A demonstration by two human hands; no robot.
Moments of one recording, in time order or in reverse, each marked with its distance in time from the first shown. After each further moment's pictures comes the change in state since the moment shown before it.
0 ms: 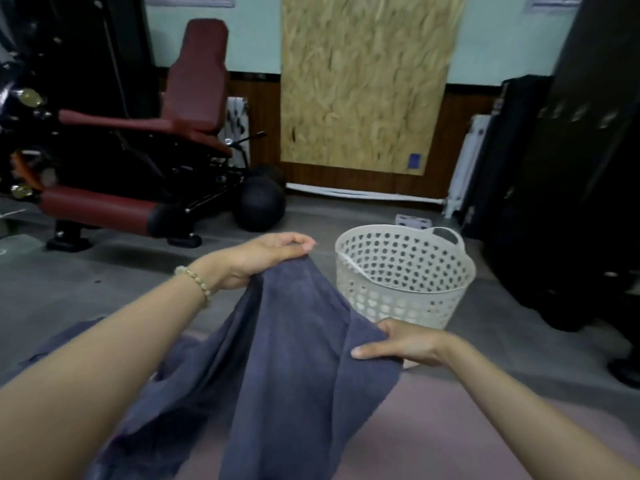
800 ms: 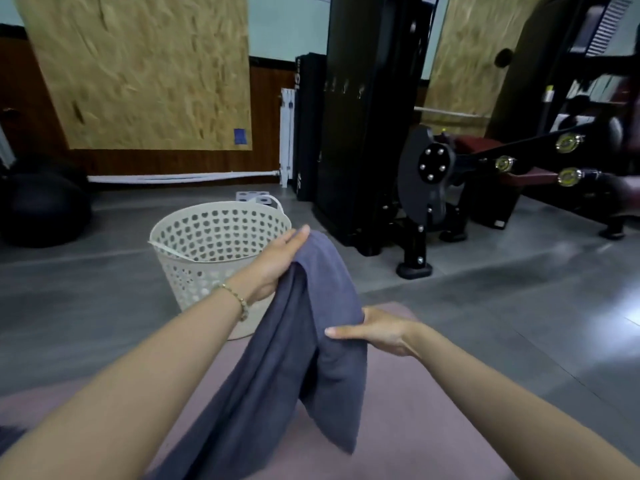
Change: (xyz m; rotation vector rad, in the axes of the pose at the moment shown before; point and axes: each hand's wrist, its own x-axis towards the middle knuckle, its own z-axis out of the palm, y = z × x) left_hand 0.070 0.046 0.308 -0.395 -0.292 0.098; right_hand -0.223 0.124 -0.031 0.360 0.541 0.147
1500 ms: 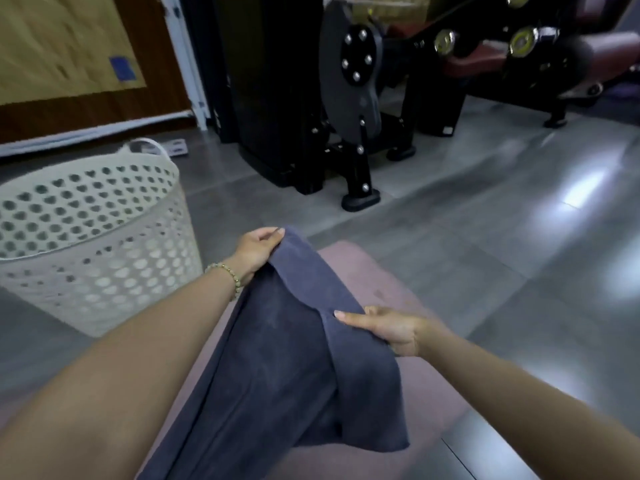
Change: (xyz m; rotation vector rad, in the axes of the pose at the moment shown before) left_hand 0.172 -0.190 0.116 0.352 0.082 -0.143; right_hand 0.022 0.190 -0.143 0.407 0.053 0.177
